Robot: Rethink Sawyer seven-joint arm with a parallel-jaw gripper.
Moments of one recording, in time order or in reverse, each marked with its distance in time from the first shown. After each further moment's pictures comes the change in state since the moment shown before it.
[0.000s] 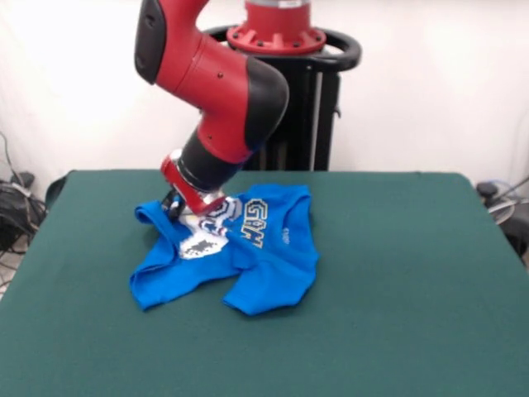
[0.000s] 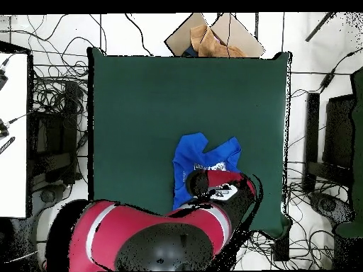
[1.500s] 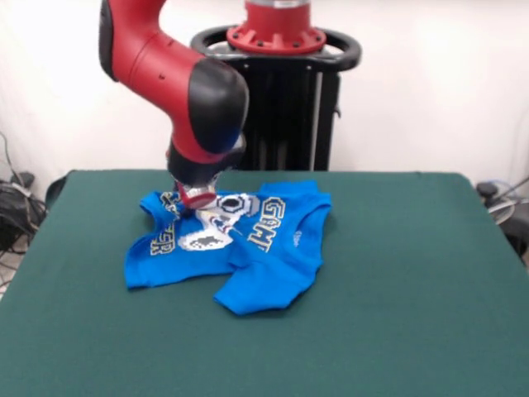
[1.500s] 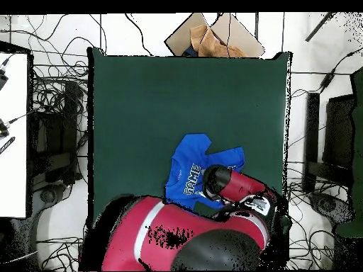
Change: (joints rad) arm -0.169 -0.057 0.097 0.071 0.210 0.173 0.000
